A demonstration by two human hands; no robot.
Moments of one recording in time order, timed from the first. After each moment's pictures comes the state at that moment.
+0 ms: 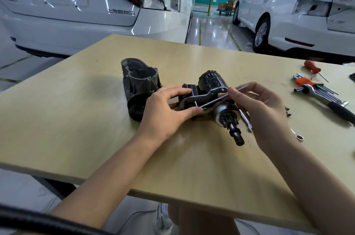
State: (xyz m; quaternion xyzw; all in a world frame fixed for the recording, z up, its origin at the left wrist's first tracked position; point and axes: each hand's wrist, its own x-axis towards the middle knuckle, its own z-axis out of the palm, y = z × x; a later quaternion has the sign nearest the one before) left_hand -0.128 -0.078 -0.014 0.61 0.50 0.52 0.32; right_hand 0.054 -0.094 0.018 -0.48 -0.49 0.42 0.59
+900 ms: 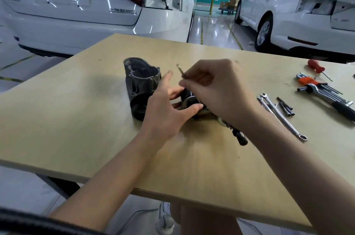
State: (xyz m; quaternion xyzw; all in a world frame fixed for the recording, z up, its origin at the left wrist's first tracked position) left_hand -0.130 -0.076 -0.017 0.61 0.51 0.51 0.33; right_hand -0.003 -0.076 0.048 -0.46 -0.77 0.11 0.43
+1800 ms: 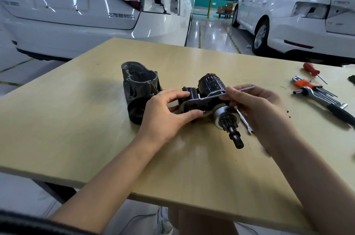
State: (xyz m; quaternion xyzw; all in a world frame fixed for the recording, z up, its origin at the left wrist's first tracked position) left_hand -0.128 -0.078 -0.014 0.61 0.51 0.52 0.31; right_hand 0.064 -0.085 0.019 -0.45 -0.51 0.47 0.57
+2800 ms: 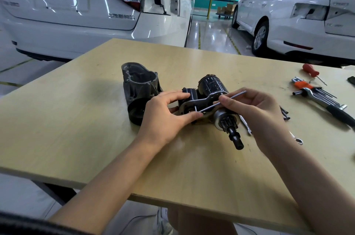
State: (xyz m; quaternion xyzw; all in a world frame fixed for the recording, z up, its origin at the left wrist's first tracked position) left_hand -0.128 -0.077 -0.016 0.61 0.51 0.53 0.30; right_hand 0.057 -0.092 0.018 -0.46 -0.55 0.43 0.55
